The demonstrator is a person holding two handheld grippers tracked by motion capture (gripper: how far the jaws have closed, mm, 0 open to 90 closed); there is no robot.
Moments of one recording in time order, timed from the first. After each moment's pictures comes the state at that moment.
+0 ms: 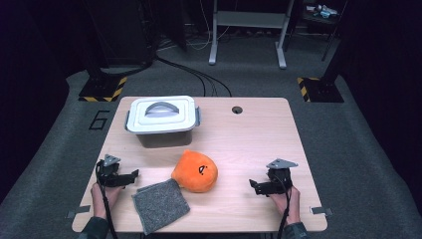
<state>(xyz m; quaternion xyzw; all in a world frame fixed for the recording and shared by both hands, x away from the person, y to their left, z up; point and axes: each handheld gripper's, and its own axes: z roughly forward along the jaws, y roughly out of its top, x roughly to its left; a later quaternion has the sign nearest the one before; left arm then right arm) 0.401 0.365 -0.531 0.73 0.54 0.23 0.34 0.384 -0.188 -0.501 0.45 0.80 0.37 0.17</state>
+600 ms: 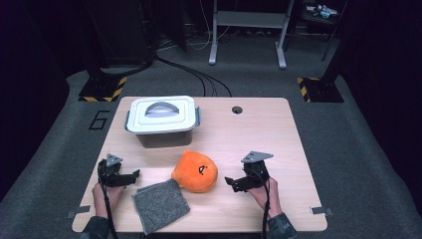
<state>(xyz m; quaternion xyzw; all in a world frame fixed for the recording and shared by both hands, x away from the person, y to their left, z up) 0.402 0.363 -0.531 0.74 0.53 0.23 0.33 0.393 -0.115 -0.469 0.36 0.83 0.41 0.13</state>
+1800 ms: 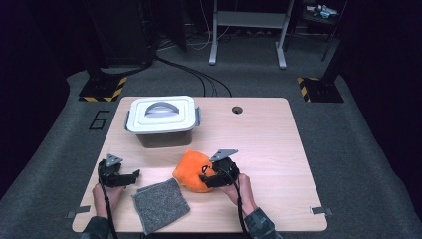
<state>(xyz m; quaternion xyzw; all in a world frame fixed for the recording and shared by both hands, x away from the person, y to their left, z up) 0.402 0.362 -0.531 0.74 0.53 0.24 0.33 0.401 -0.033 -0.470 0.33 0.86 0.38 0.10</state>
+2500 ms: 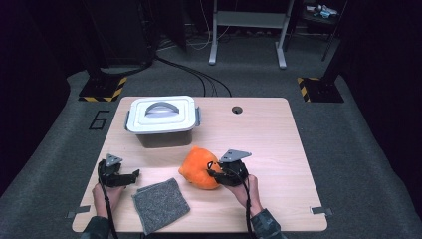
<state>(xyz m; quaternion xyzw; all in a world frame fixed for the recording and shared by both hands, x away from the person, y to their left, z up) 0.402 0.362 -0.531 0.74 0.54 0.24 0.33 0.394 -0.059 -0.460 0.31 0.83 0.44 0.12</state>
